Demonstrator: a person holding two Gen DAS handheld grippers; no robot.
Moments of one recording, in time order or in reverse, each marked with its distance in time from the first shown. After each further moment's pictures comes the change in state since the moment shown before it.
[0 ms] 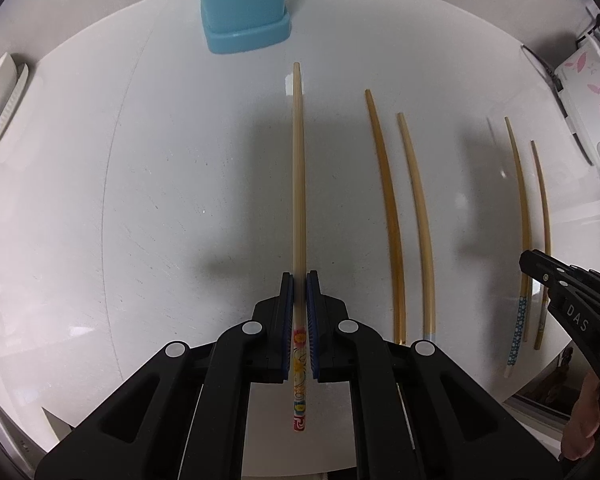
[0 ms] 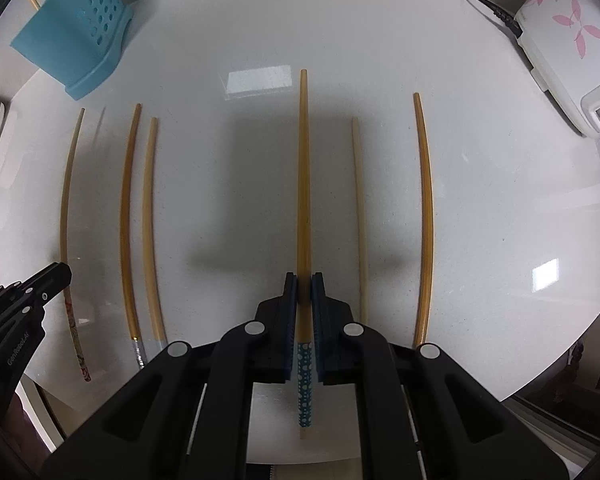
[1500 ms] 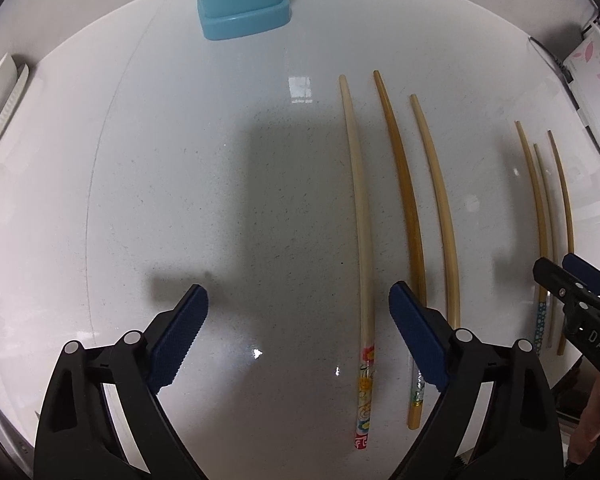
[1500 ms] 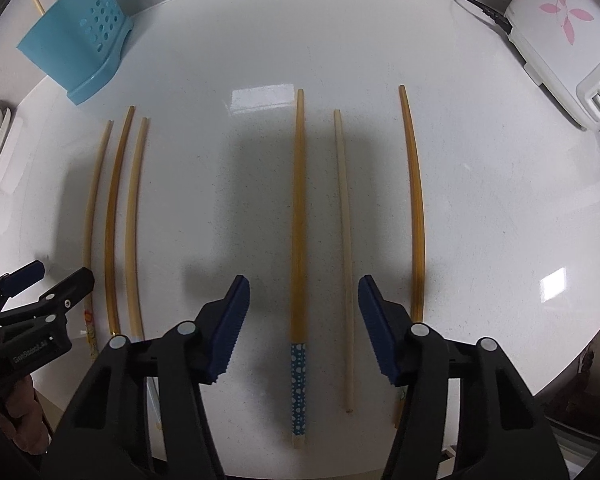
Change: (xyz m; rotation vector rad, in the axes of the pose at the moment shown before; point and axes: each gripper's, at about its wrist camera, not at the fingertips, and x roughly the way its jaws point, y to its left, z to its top) left arm 0.023 -0.007 0.017 0.008 -0.007 0.045; right arm 0.011 -0.021 -0.041 0.012 -0.076 0.026
